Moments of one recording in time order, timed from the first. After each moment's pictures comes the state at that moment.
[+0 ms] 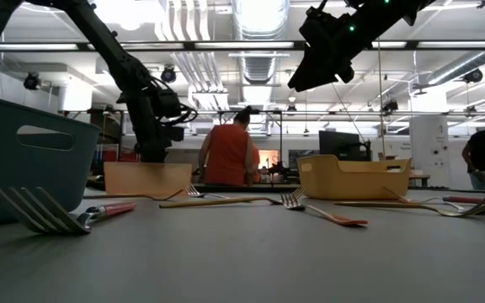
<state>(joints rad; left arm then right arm) 0.93 1.80 1.13 -0.52 0.09 0.44 -0.19 1.29 0.94 -0.20 0.32 0.12</state>
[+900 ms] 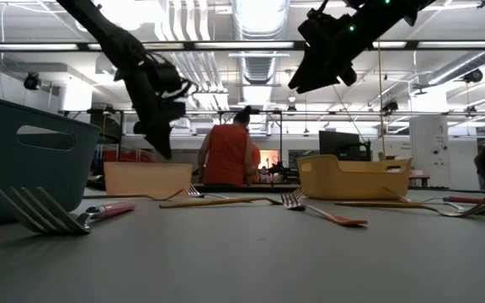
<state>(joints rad) 0.84 1.62 1.12 -0.56 0.10 0.24 -0.19 1.29 0.94 -0.21 0.32 0.21</state>
